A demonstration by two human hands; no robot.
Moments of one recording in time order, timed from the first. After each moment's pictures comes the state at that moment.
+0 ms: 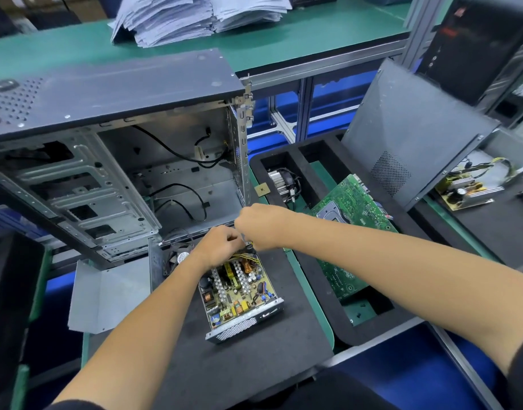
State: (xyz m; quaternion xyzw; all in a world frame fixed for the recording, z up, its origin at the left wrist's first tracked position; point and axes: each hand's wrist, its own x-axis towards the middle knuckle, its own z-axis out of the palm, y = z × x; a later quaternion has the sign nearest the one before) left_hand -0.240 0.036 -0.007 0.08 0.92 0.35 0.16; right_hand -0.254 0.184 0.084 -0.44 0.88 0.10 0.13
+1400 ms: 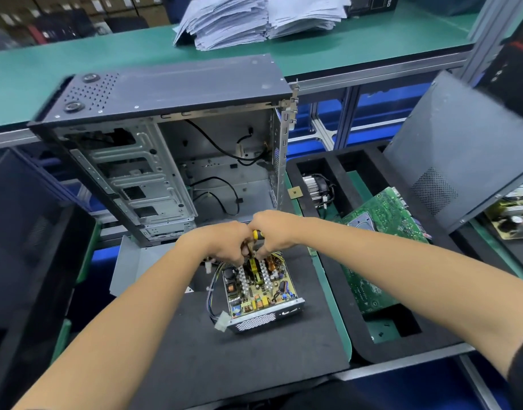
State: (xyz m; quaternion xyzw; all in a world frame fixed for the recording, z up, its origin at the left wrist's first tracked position) left_hand -0.222 0.011 0.059 0.16 0.94 0.07 0.30; right_hand -0.268 0.159 0.053 -0.45 0.87 -0.08 0.22
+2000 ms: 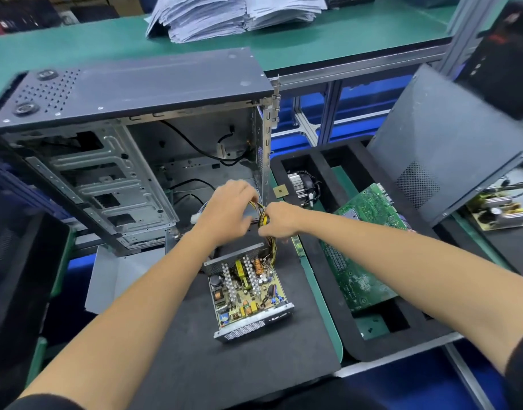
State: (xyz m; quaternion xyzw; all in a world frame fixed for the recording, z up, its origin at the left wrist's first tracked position) left_hand -0.262 0.030 0.049 0.21 0.97 0.10 -0.07; right_hand -0.296 0.190 0.044 -0.24 0.91 -0.14 0.30
